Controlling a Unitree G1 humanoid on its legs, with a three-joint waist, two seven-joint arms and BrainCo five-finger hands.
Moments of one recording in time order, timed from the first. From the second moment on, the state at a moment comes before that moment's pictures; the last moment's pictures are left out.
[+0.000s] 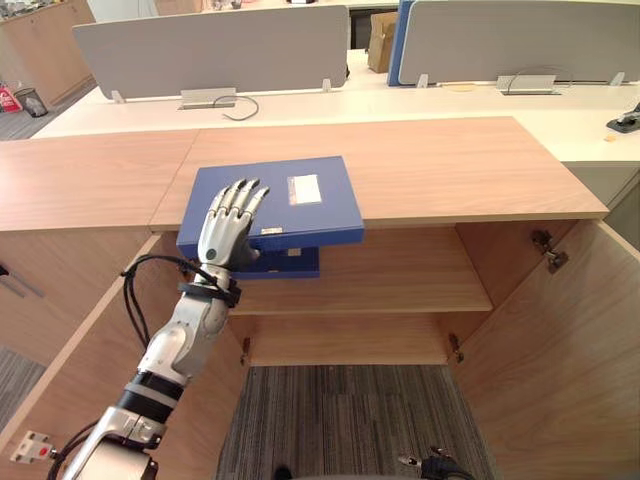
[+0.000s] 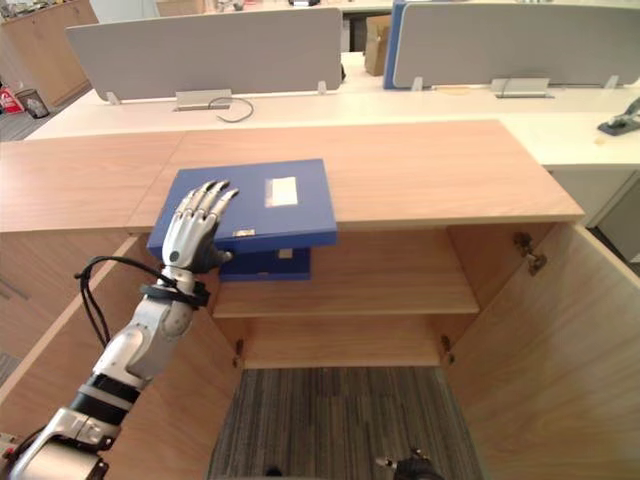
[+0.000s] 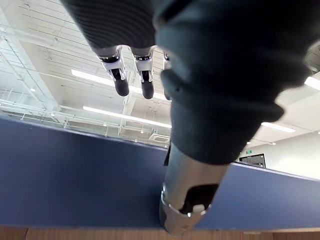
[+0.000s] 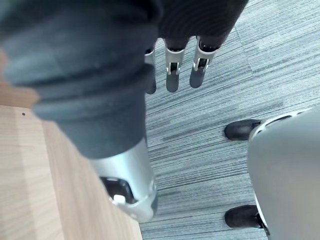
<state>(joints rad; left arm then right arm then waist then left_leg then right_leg) -0.34 0.50 -0.28 0.12 0.87 -0.04 0.43 0.01 -0.07 -0.25 1.17 0.02 0.02 -0.10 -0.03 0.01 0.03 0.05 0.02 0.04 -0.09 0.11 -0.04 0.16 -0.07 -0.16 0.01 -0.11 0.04</state>
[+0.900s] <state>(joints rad) -0.49 0.50 -0.28 0.36 0.95 -0.01 0.43 -0.01 -0.08 -0.25 1.17 -0.02 0.02 -0.10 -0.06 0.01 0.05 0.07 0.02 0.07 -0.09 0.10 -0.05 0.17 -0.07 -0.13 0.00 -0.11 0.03</state>
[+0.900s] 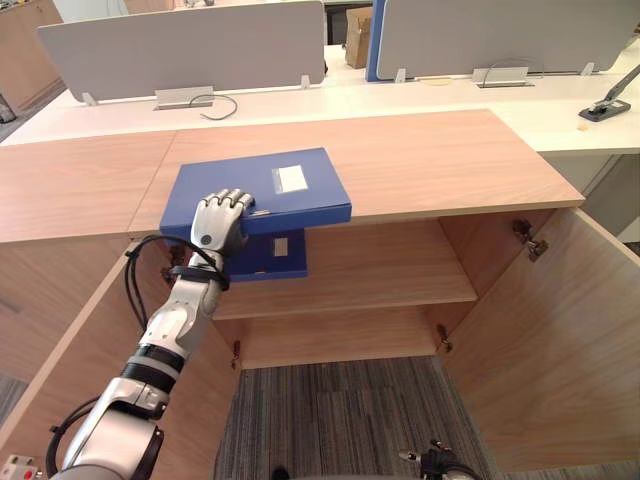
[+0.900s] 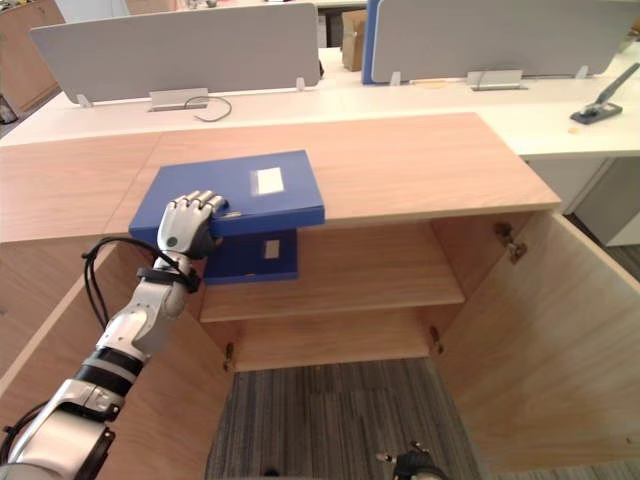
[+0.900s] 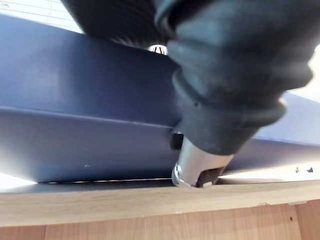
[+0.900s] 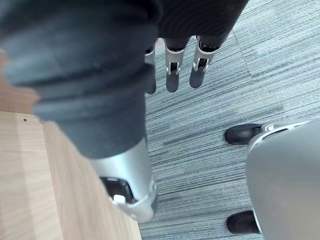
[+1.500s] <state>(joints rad) -0.02 0.15 -0.16 -0.31 0.46 -0.13 0.45 0.02 -0.08 -0.24 1.17 -0.02 0.03 -0.12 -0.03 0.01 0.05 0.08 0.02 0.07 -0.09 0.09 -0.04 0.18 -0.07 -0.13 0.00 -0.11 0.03</state>
